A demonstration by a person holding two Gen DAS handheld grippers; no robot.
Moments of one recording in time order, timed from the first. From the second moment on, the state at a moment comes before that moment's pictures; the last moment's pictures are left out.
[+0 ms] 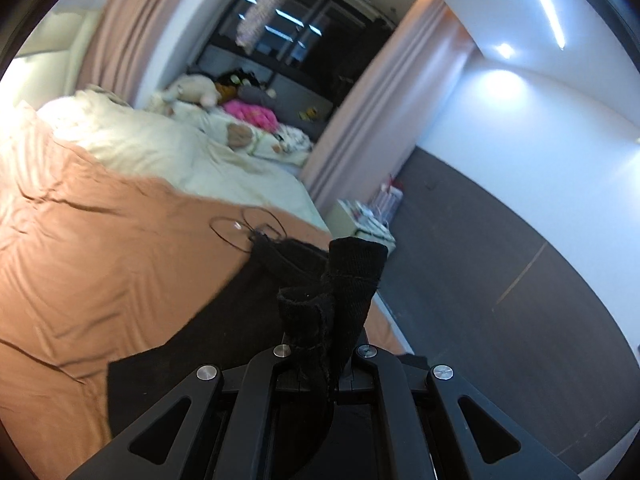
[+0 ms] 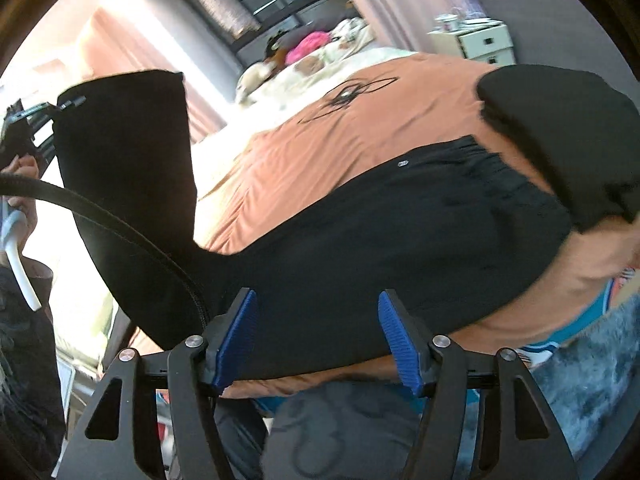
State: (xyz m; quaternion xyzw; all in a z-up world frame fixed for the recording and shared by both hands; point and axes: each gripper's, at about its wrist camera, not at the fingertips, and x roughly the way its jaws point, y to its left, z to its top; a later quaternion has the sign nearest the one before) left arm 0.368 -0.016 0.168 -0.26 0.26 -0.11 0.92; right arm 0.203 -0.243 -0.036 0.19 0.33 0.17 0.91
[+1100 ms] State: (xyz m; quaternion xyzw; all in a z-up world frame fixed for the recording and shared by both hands) left arm 0.484 -0.289 -0.010 -0.22 0.46 -0.24 0.83; right arm 0.173 -0.342 -0.067 0.31 0.35 0.06 0.88
